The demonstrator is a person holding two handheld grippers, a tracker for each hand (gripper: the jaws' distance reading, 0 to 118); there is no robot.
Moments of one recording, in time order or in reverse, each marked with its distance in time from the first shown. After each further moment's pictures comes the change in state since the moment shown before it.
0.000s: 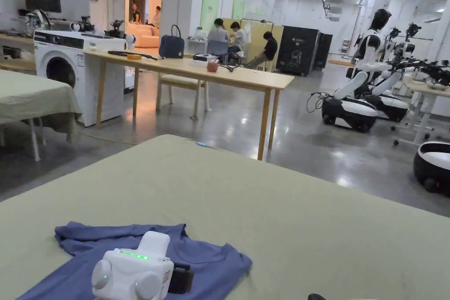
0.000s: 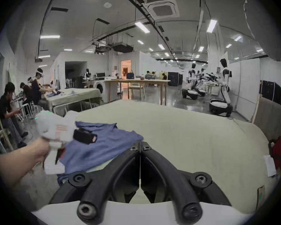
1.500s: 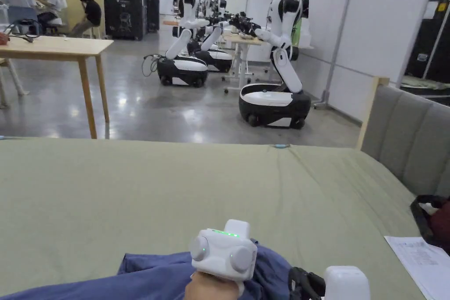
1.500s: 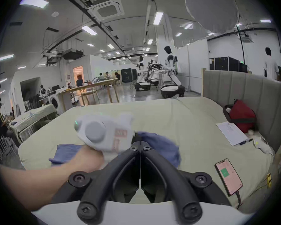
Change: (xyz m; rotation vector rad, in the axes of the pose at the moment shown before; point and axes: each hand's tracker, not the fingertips) left arm 0.522 -0.020 -0.023 -0.151 -0.522 -0.405; right arm 0.213 -0.052 0.116 -0.010 -0.416 -0.274
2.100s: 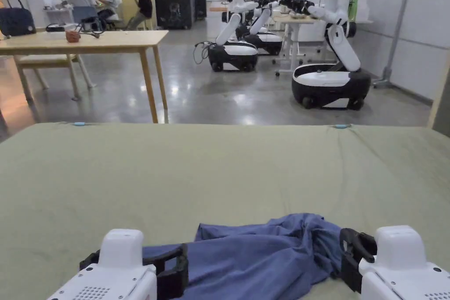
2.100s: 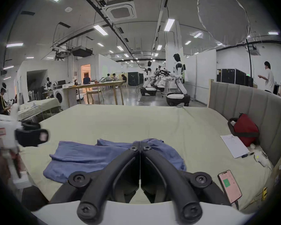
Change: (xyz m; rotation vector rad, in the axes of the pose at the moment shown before) left arm -0.173 -0.192 0.326 0.472 0.315 0.185; right arm -0.044 0.000 -0.005 0.052 0.048 0.113
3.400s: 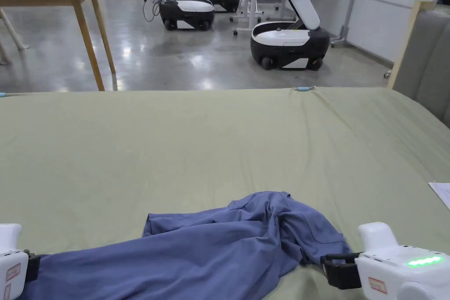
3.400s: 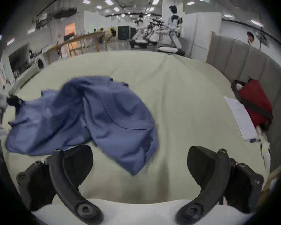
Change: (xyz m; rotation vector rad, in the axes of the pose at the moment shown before) left arm -0.074 0.007 -0.199 -0.437 0.172 -0.105; right arm 0.129 -0.091 -0.185 -0.546 -0.088 0.081
